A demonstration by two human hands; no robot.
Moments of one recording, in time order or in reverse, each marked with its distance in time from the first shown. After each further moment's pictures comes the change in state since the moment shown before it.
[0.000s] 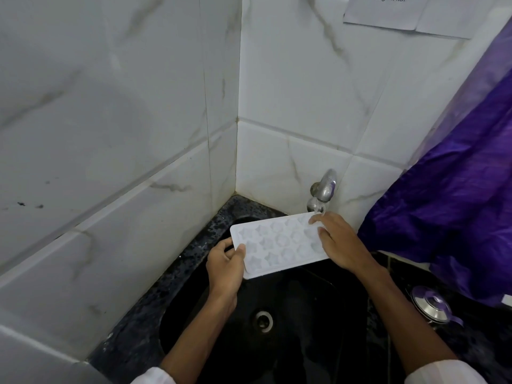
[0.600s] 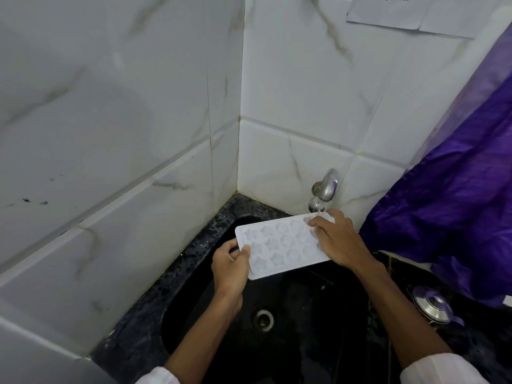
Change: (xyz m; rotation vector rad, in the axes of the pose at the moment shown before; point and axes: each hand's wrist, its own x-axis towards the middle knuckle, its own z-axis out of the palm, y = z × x) left_hand -0.004 -0.002 0.005 -0.013 -0.013 -0.037; right_hand 0.000 -0.011 -0.001 -0.036 -0.025 0.109
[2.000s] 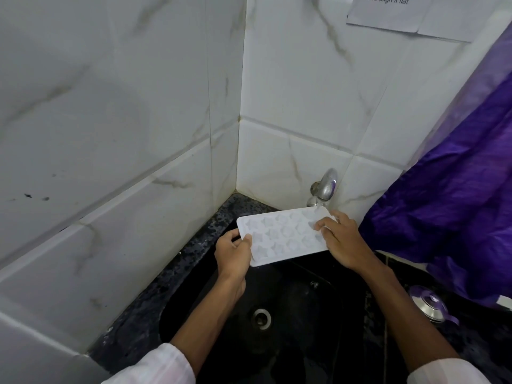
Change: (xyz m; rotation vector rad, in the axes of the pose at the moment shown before) left_hand 0.016 0.008 0.013 -0.024 0.023 -0.031; right_hand -0.007 0.011 -0.007 0.071 -0.007 -0.023
